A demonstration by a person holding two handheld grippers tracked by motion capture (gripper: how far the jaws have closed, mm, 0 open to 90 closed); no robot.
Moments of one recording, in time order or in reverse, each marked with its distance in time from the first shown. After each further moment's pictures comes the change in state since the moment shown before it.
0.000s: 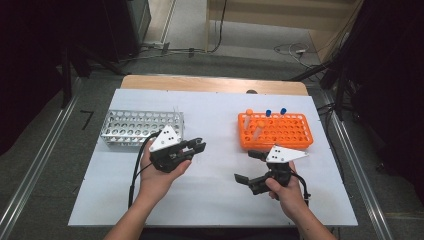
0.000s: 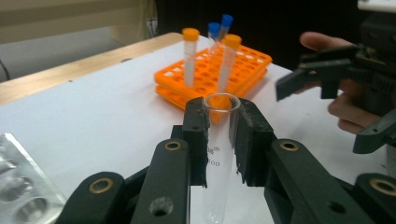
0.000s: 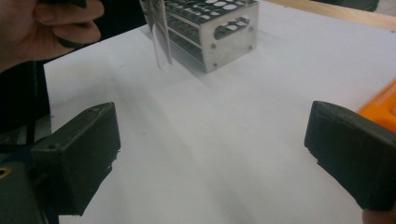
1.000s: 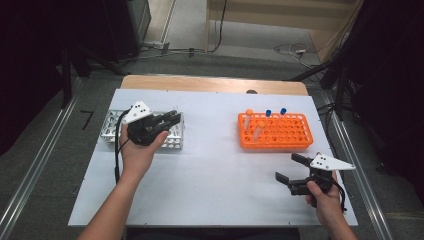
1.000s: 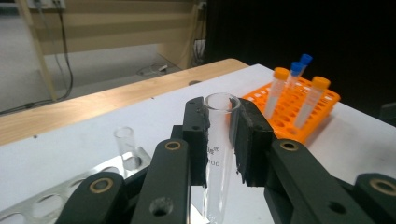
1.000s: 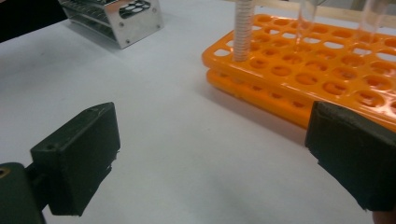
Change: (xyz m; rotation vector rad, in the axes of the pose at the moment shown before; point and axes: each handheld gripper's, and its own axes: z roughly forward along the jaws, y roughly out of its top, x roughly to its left) left arm 0.071 0.018 -0.017 -0.075 0.164 -0.072; right arm -0.046 -0.048 -0.081 -0.031 -0.236 0.079
